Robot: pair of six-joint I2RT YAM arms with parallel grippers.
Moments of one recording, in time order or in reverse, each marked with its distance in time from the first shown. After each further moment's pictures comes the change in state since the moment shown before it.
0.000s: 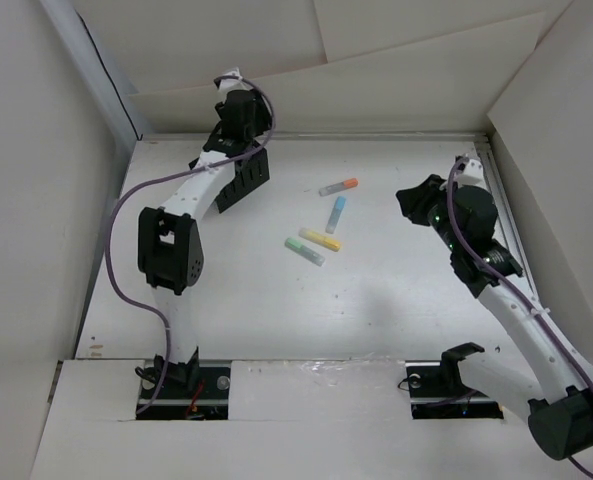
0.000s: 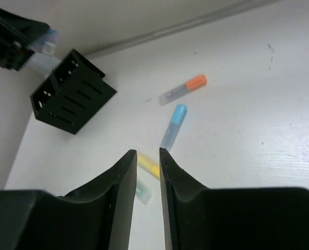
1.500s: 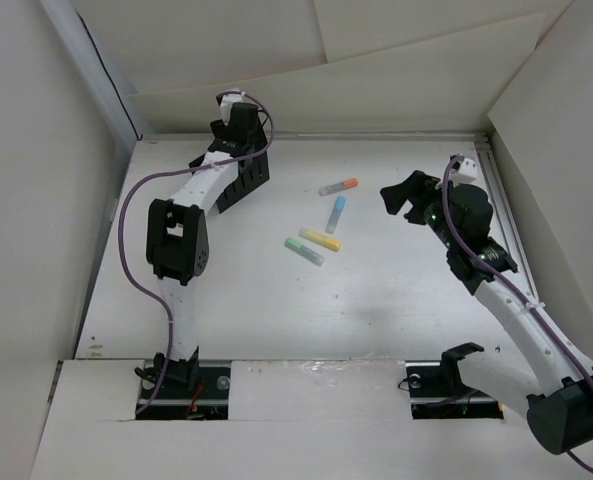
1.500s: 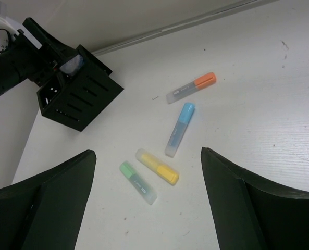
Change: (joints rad) left arm 0.052 0.111 0.042 -0.177 -0.135 0.047; right arm 0.000 0.046 -0.026 0.047 -0.050 0.017
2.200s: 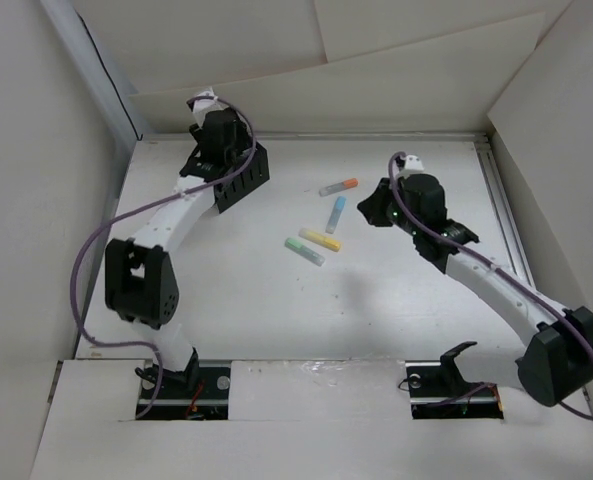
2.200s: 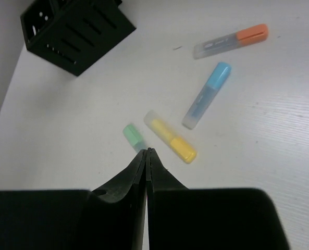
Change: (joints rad) left arm -0.005 -0.385 -0.375 0.153 0.017 -0.057; right arm 0.121 0.235 0.069 0.002 -0.067 -0.058
